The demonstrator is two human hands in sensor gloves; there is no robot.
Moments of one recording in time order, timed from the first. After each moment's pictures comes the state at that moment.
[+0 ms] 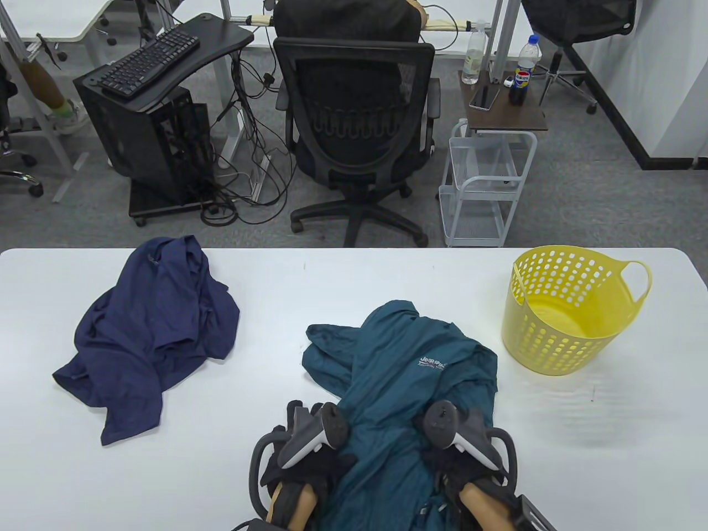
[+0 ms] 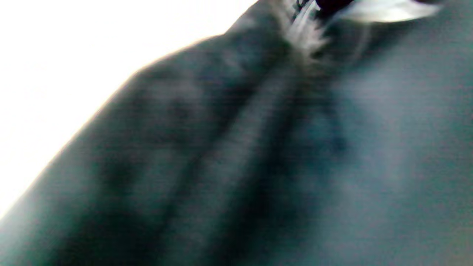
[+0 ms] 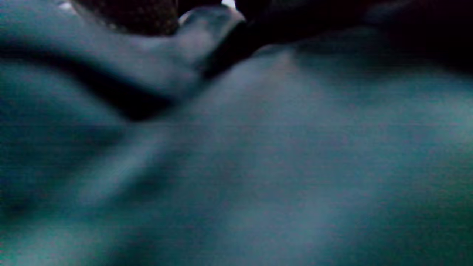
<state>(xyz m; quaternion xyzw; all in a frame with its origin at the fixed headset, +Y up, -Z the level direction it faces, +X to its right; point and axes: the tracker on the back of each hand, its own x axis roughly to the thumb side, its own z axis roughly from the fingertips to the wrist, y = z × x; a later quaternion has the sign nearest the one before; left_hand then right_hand) -0.099 -0.771 -0.303 -0.28 -0.01 0.01 0.96 0.165 -0.777 -0.315 -0.02 0.16 0.98 0.09</state>
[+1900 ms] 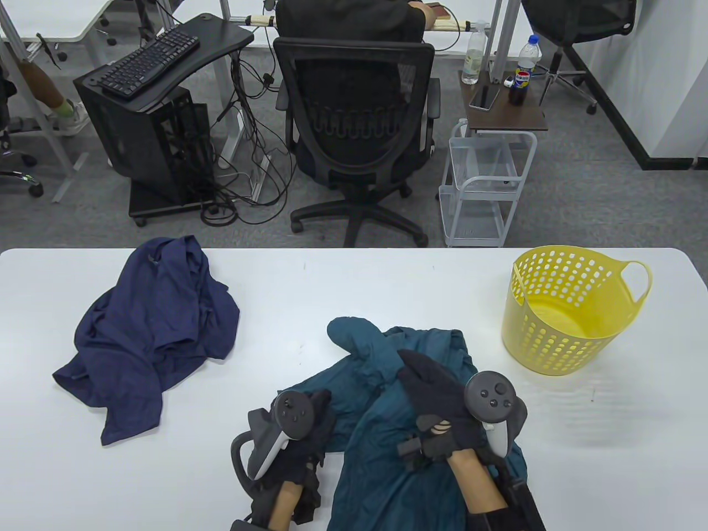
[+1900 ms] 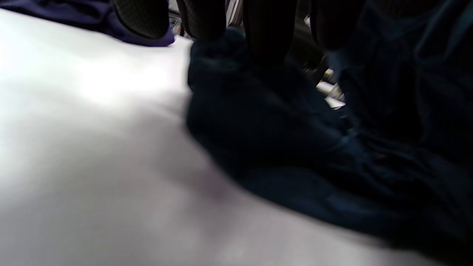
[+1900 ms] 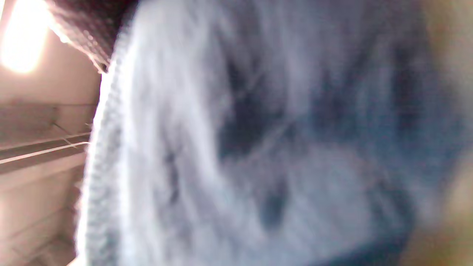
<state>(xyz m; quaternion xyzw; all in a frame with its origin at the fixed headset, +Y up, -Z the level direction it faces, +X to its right) -0.137 -0.735 -0.305 -0.06 0.04 0.19 0.98 0.143 -0.714 -0.330 0.04 -0.10 0.83 0.55</state>
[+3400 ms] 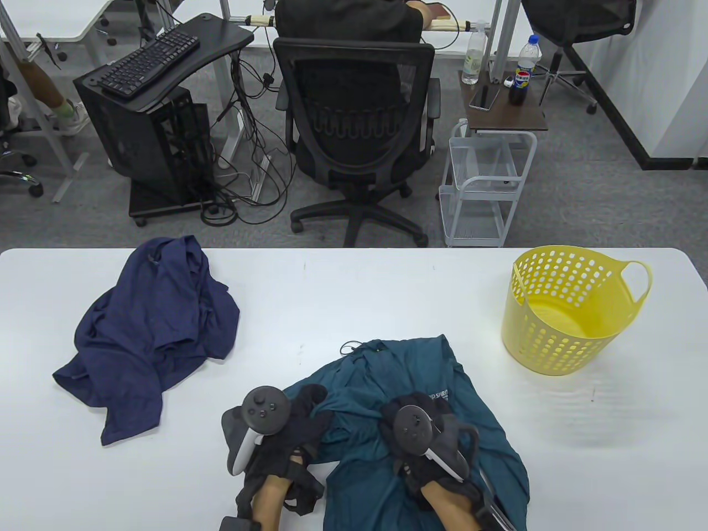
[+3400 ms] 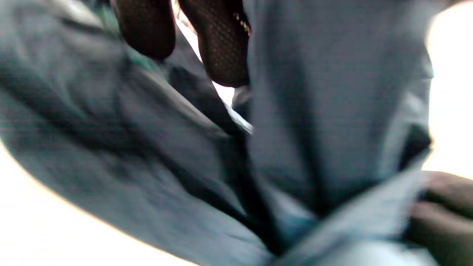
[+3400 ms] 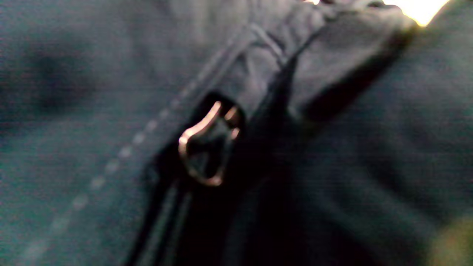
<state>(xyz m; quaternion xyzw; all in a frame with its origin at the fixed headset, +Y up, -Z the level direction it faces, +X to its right) -0.158 -0.742 -0.316 -0.05 0.00 0.27 0.96 0.097 -0.765 -0.314 0.05 -0.04 0.99 0.14</state>
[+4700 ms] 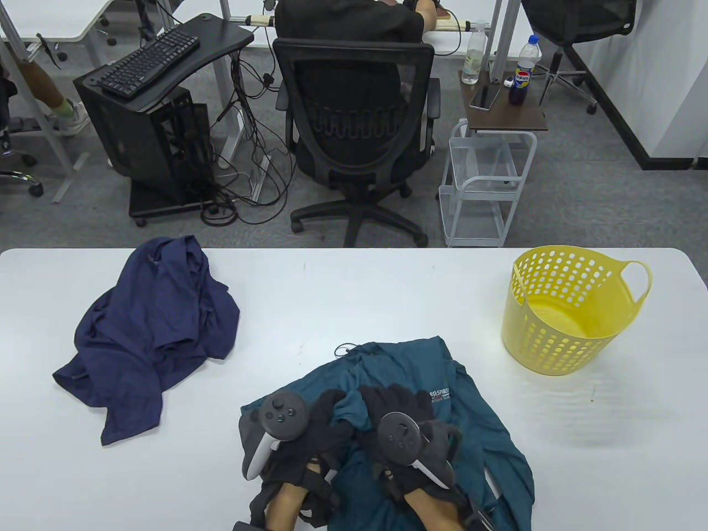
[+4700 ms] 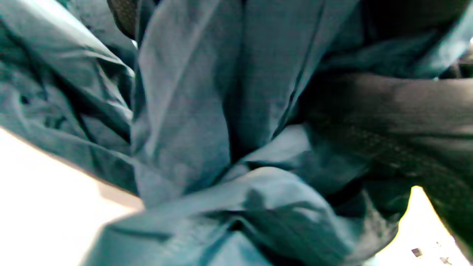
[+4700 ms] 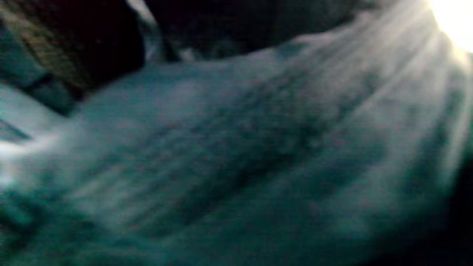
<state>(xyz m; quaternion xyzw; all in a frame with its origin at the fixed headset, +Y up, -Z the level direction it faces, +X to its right) -0.131 -0.736 -0.305 -0.10 -0.04 0.34 0.94 0.063 -0.732 -0.296 0.08 -0.11 0.98 0.17</state>
